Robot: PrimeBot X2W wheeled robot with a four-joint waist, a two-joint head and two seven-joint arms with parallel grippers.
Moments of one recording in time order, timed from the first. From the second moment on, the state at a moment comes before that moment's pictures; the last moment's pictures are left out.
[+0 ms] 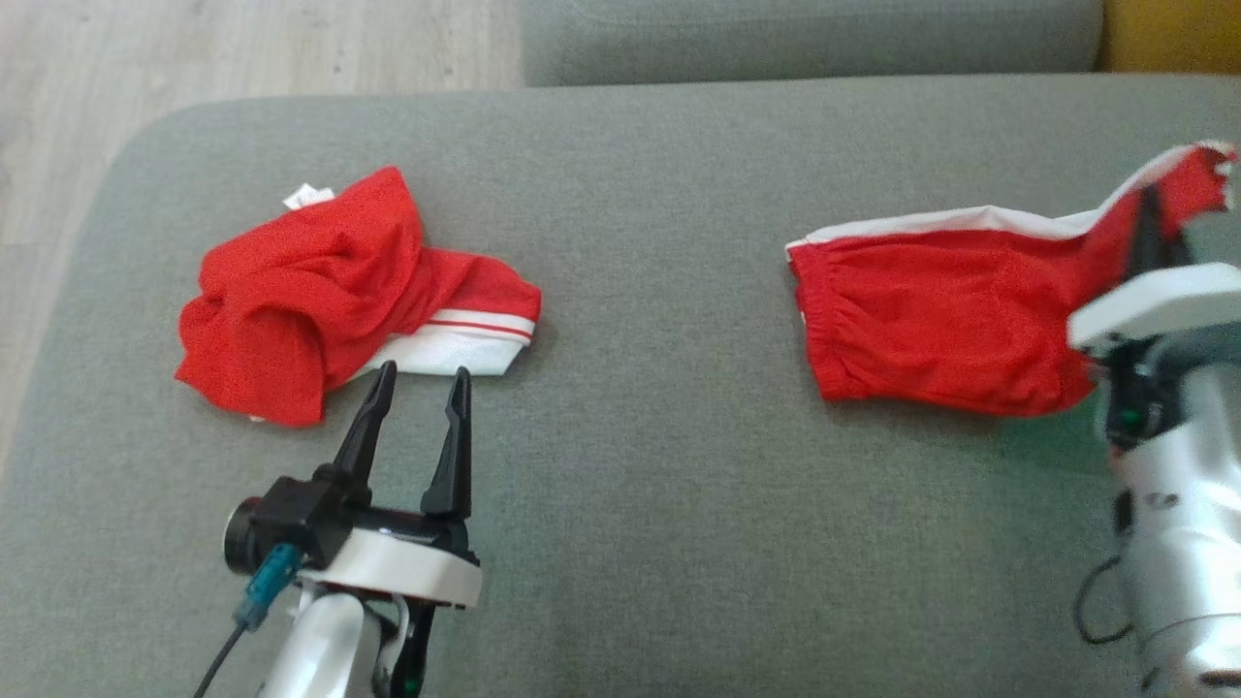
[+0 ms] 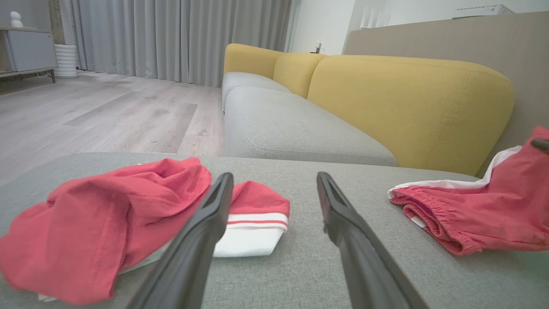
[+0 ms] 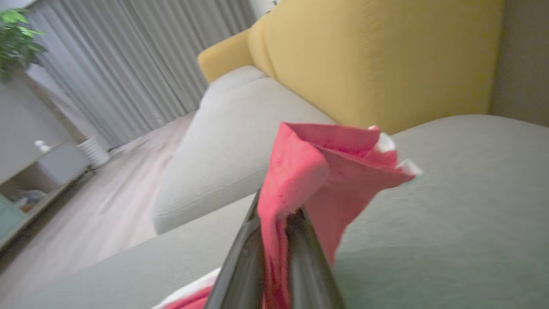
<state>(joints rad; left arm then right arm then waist) -0.19 0.05 -0.23 0.35 -0.25 -0.12 -0.26 -0.66 -0.17 -0.24 0.90 0.29 0.13 -0.14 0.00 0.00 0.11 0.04</state>
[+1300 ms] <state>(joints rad) -0.16 0.05 -0.22 0.33 -0.27 -0.11 -0.26 -0.52 -0.17 0.30 0.82 0.37 0.13 -0.25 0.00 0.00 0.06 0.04</state>
